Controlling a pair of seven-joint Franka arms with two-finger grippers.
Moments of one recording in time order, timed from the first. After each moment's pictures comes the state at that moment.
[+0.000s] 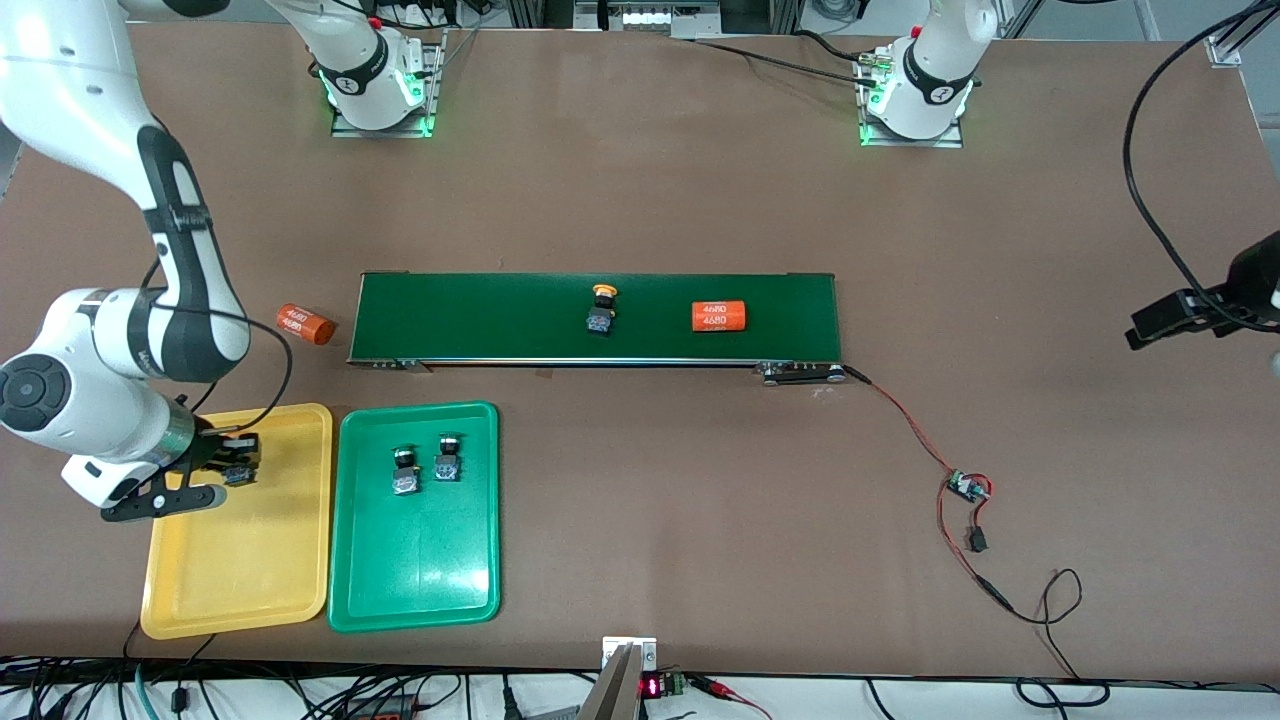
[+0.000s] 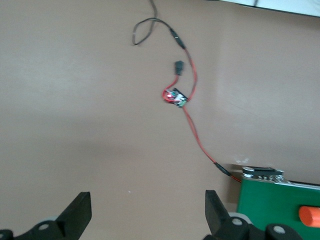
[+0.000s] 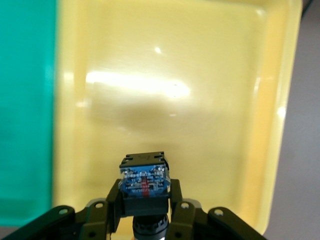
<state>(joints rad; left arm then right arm) 0.09 0.18 -0.04 -1.47 0.00 1.69 -0.10 -0.09 0.73 0.01 -1.43 -0.13 2.23 -0.21</state>
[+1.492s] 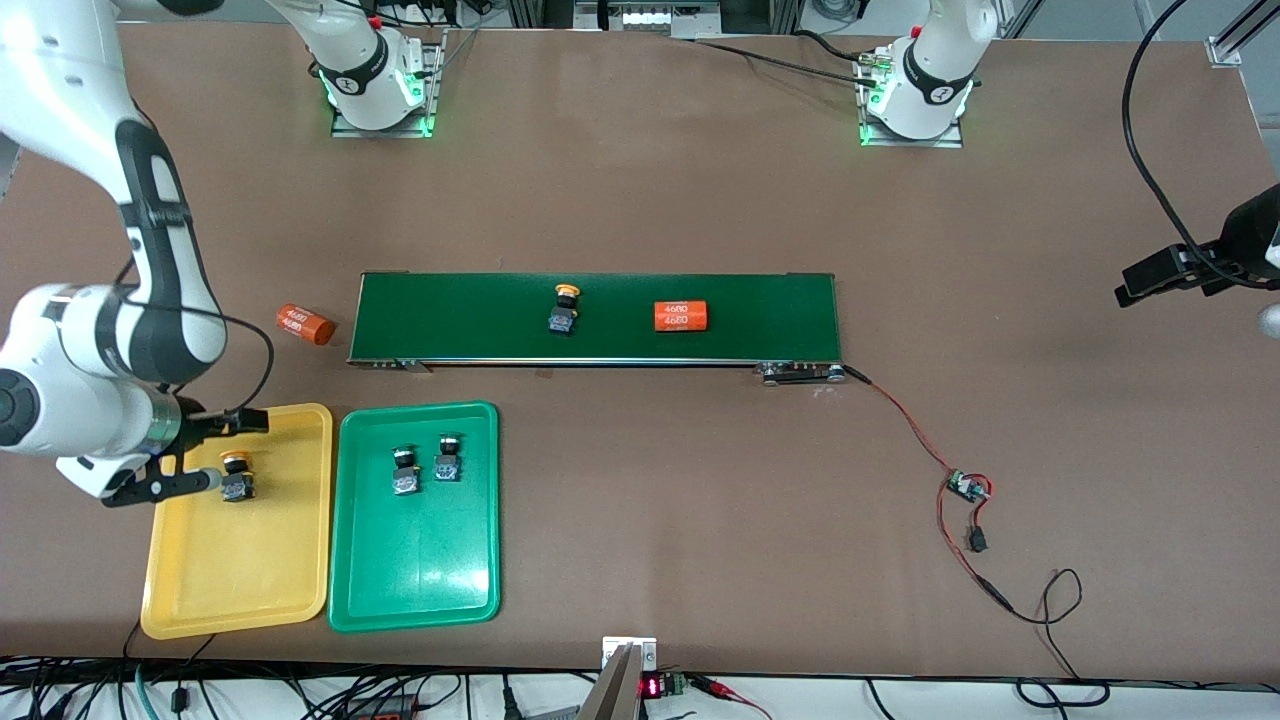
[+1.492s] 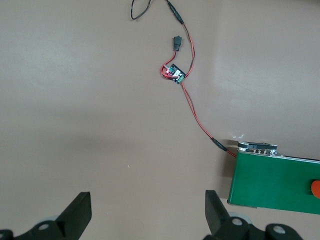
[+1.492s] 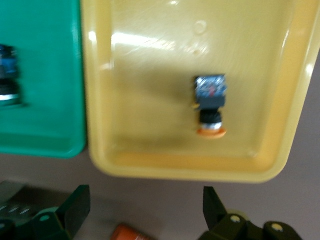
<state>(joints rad) 0.12 0.11 -0.06 -1.50 -0.01 1.58 -0.10 -0.09 0.62 0.07 -1.44 -0.09 1.89 -0.15</state>
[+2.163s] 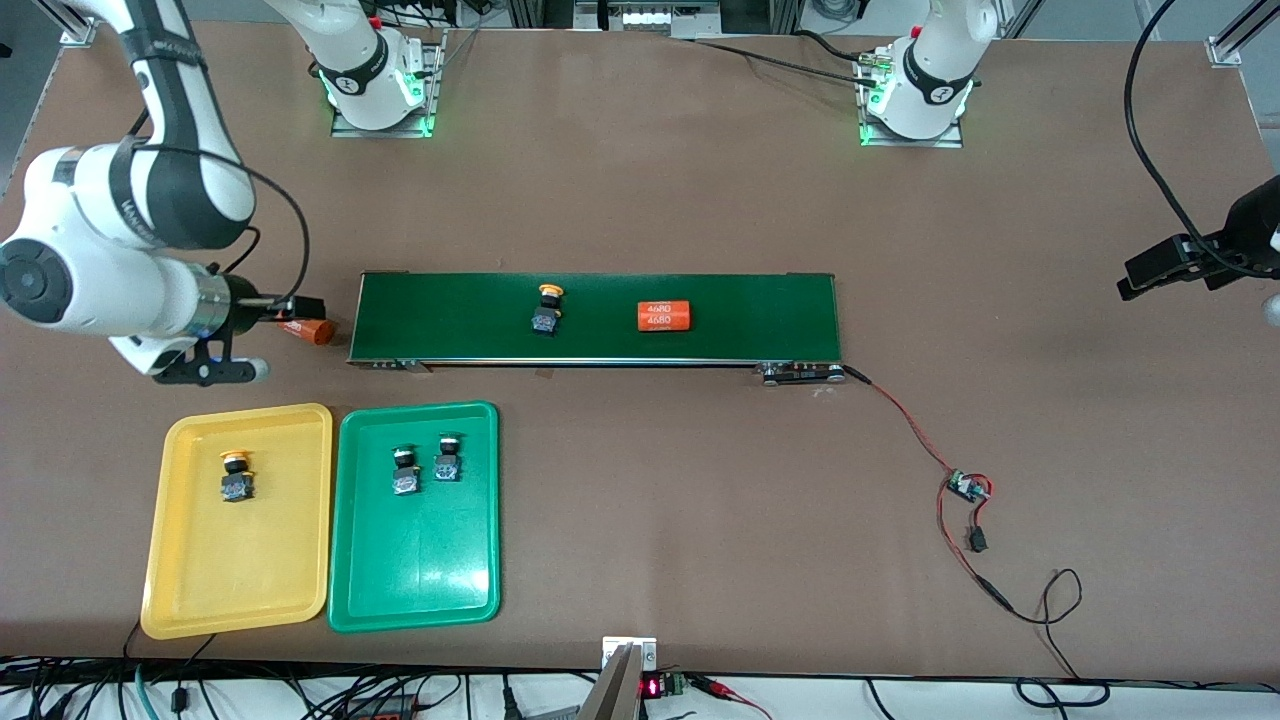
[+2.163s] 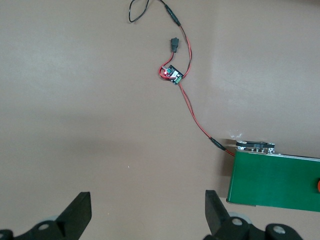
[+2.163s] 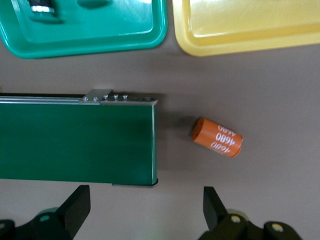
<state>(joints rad) 0.12 0.10 -0.07 -1.50 -0.01 1.58 -0.08 -0.01 0.24 0.09 -1.85 0.04 1.79 0.07</state>
